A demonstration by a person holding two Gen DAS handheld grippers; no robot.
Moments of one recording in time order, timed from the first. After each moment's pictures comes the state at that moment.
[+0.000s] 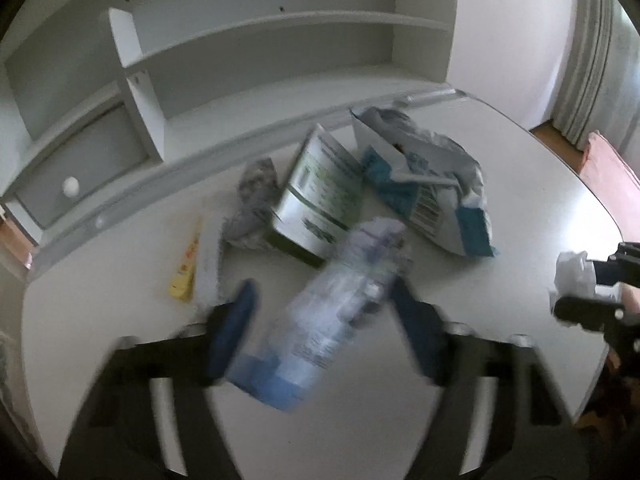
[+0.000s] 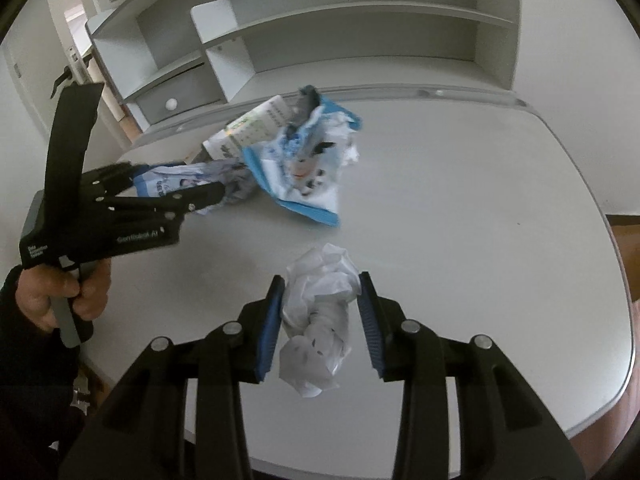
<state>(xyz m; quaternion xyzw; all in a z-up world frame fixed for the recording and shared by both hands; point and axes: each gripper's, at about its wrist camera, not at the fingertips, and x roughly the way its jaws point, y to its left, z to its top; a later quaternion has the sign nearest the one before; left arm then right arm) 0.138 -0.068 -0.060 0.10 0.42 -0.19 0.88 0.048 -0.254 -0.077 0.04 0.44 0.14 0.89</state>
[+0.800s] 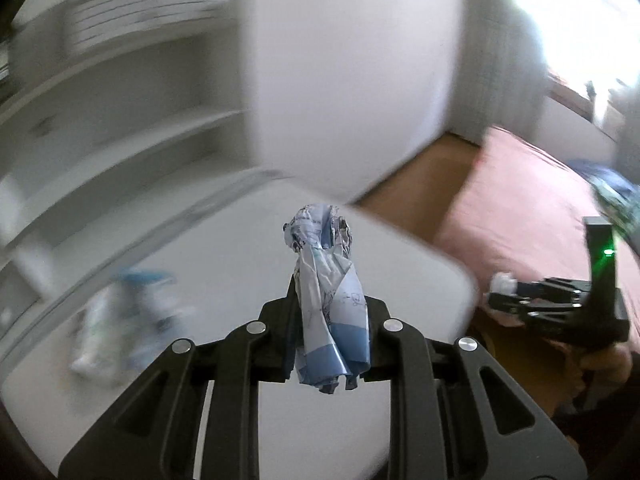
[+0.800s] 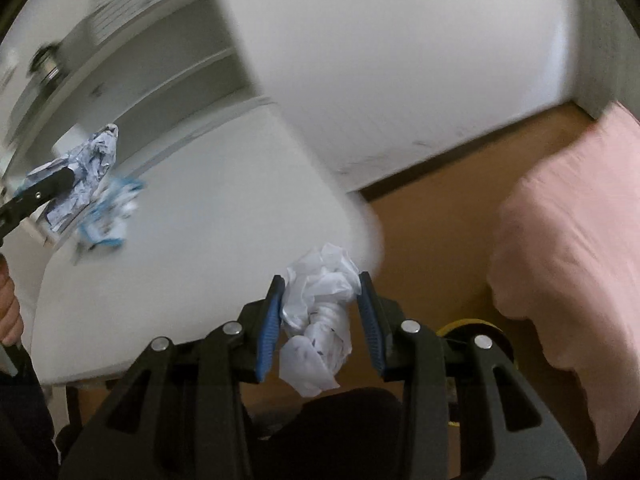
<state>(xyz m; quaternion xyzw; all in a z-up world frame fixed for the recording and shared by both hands) 0.040 -0.268 0.033 0.13 0.33 -0.39 0.85 -0.090 -0.498 -0.086 0.19 0.38 -0.10 0.90</state>
